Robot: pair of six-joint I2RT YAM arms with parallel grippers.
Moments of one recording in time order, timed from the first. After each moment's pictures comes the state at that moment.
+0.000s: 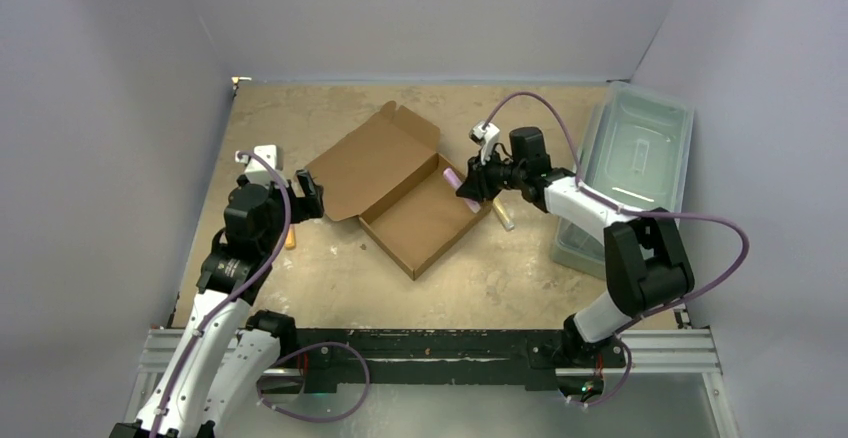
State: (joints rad) left arm -0.22 0.63 0.67 -0.36 -0.13 -0.25; right arm 0.34 1.56 0.94 -0.04 -0.62 -0.12
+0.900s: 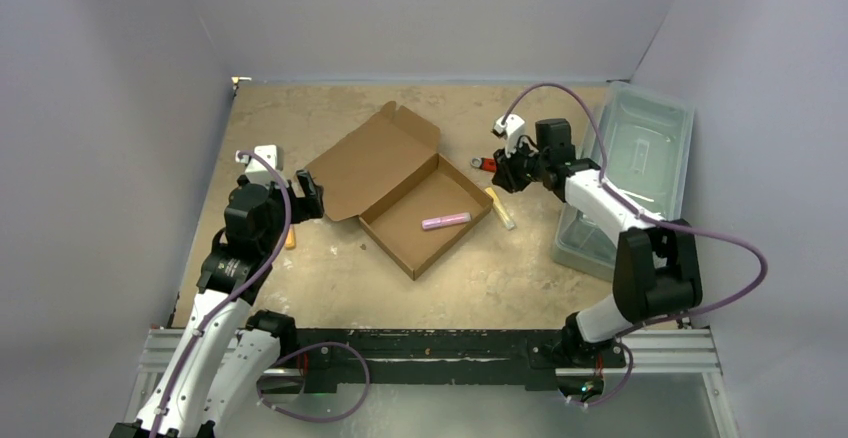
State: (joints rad) left arm -0.22 0.64 0.67 -0.36 -0.13 -0.25; right arm 0.22 1.49 1.00 -0.23 -0.46 -0.34
